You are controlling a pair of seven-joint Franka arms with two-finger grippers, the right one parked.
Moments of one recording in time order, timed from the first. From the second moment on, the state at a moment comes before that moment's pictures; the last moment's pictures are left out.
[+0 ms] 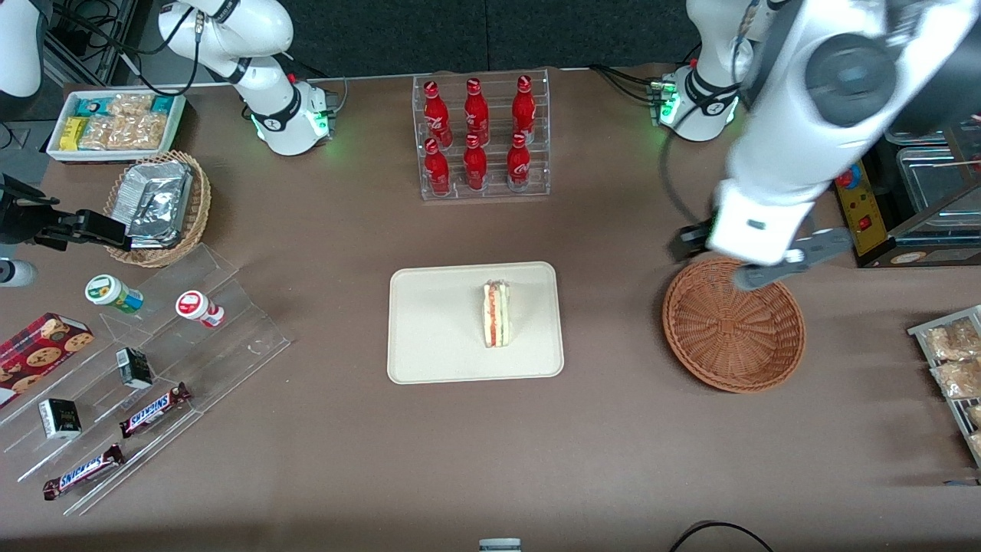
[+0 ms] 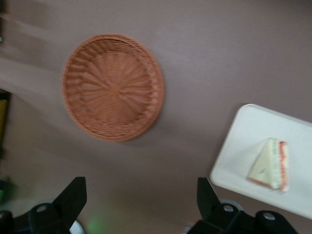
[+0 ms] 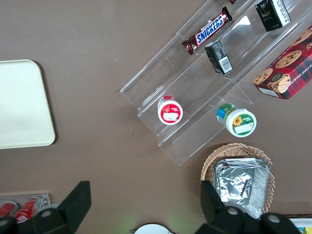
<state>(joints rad) -0.33 0.17 0.01 -1.40 0.06 1.47 -0.65</state>
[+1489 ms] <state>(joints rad) -0.08 -0.10 0.05 -1.70 0.00 1.50 -0.04</state>
